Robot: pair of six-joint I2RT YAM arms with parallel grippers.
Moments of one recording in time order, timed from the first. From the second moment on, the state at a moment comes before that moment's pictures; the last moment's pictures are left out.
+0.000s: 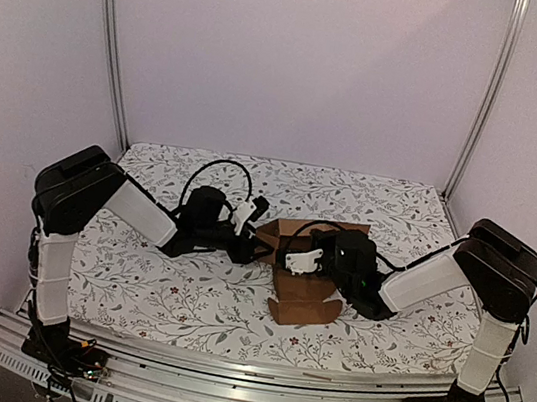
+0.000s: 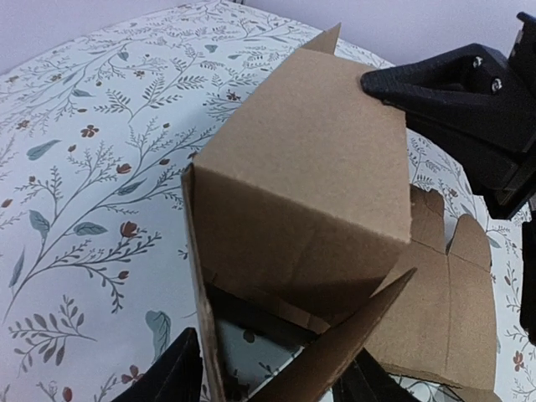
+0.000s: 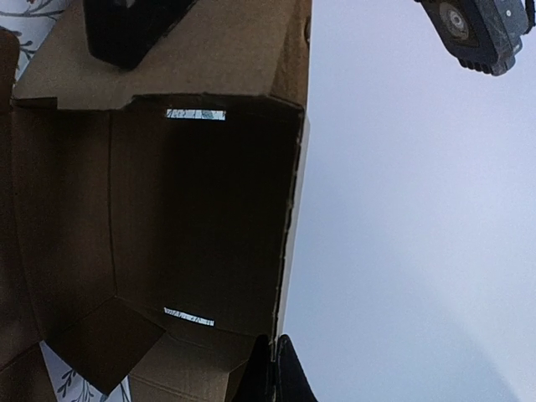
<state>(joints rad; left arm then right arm) -0.67 2.06 0.97 0.62 0.42 -0.02 0.88 1.90 0.77 0.88 0.46 -1.48</state>
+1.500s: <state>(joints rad) -0.87 2.18 1.01 0.88 0.04 -0.01 0.87 1.84 0.70 0.84 0.52 -1.53</state>
